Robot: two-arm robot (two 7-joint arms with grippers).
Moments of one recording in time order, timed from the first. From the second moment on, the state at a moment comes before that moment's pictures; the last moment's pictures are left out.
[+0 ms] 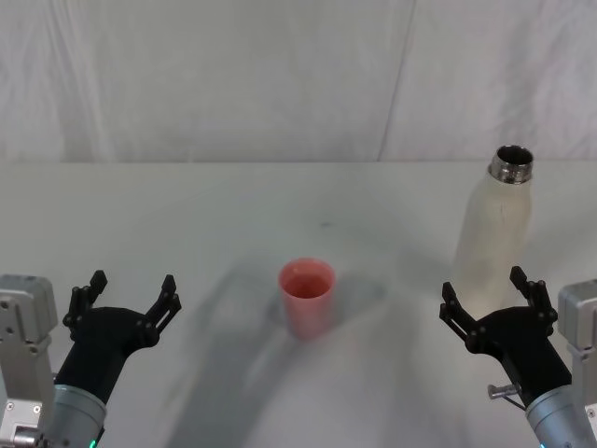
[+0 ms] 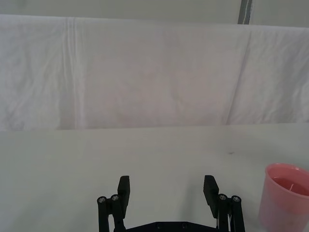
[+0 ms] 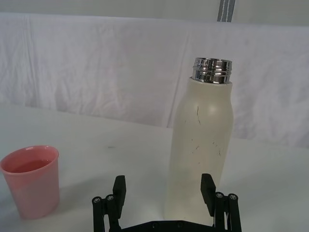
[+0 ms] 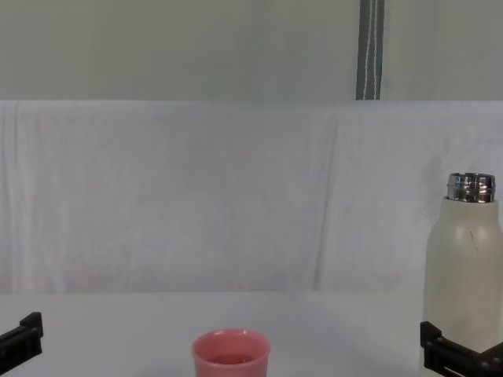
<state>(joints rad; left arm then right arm) 0.27 0.24 0.04 -1.85 -0.25 -0.02 -0.02 -0.17 0.19 -0.26 -1.77 0.07 -0.06 -0.03</state>
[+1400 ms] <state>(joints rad) 0.27 0.24 0.04 -1.85 -0.25 -0.02 -0.02 -0.17 0.19 -0.26 -1.77 0.07 -0.06 -0.03</state>
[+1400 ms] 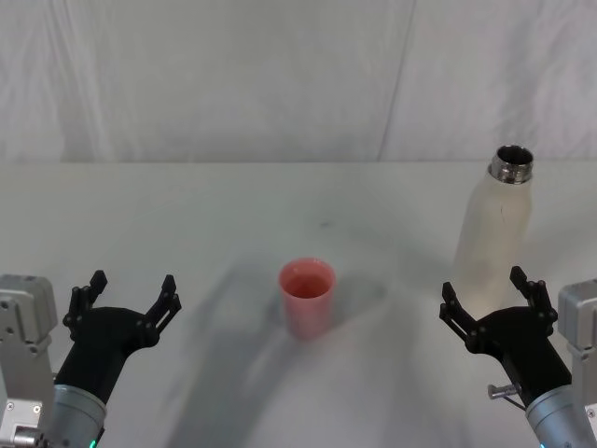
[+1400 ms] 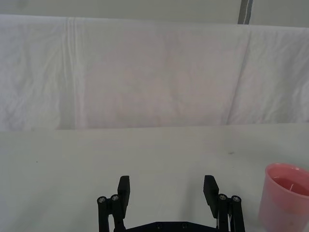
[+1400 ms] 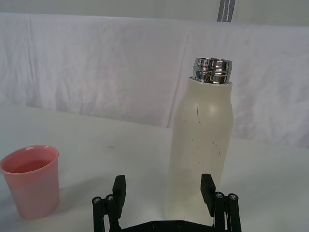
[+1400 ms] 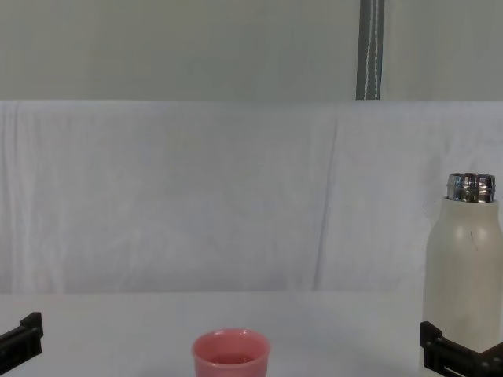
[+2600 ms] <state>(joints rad) 0.27 0.24 0.04 -1.85 -0.25 -0.02 -0.02 -0.17 0.16 -0.22 -1.74 0.08 -0.08 -0.01</state>
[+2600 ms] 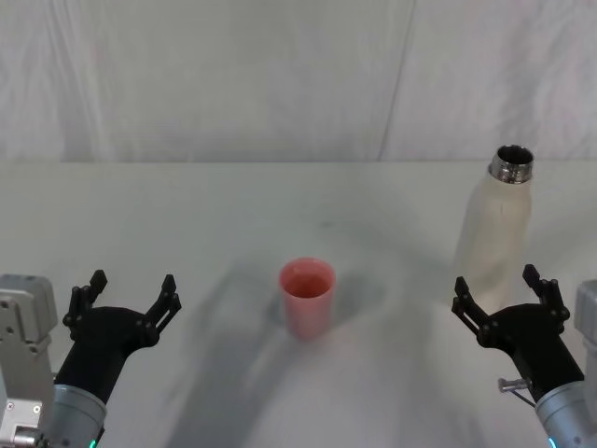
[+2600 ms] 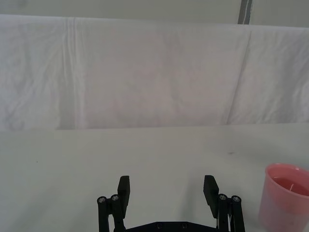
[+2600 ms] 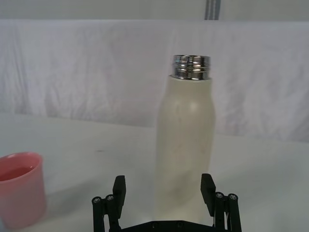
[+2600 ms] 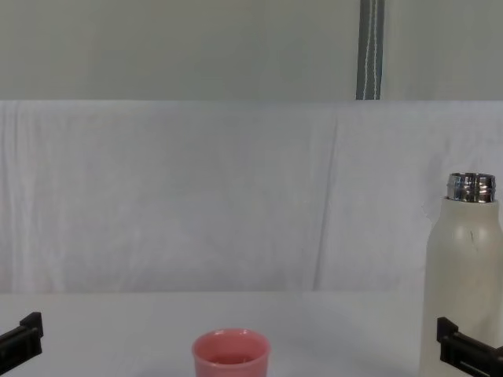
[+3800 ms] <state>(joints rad) 0.27 0.24 0.04 -1.85 -0.25 -0.02 -0.02 -0.07 0.08 -0.12 -1.64 0.12 -0.05 0.10</state>
